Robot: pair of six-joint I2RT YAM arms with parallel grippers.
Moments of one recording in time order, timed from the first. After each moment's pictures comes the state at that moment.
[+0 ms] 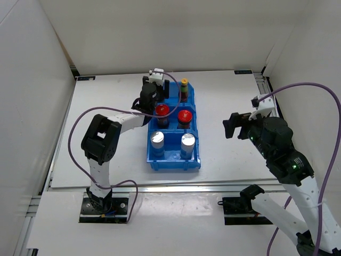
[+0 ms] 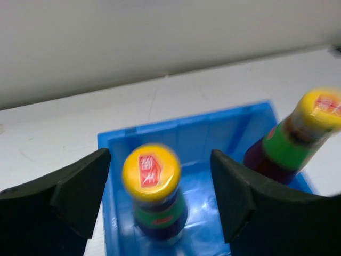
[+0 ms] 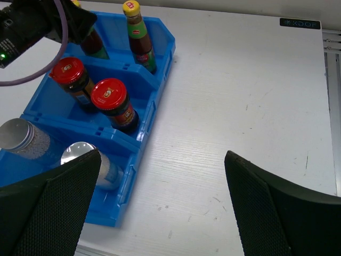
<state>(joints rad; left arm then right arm) -0.50 1.97 1.28 0.60 -0.27 0.00 0.52 0.68 1.06 -0.64 0.19 0.13</state>
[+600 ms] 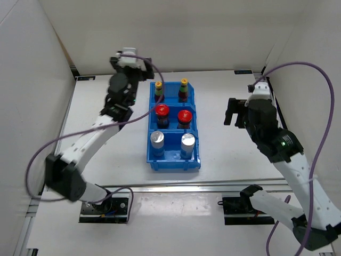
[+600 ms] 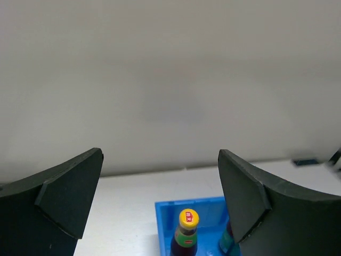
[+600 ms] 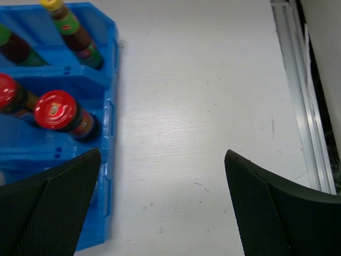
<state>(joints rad) -0.50 1.47 1.28 0.46 -0.36 0.06 0.52 0.89 1.20 -0.74 0.40 0.23</state>
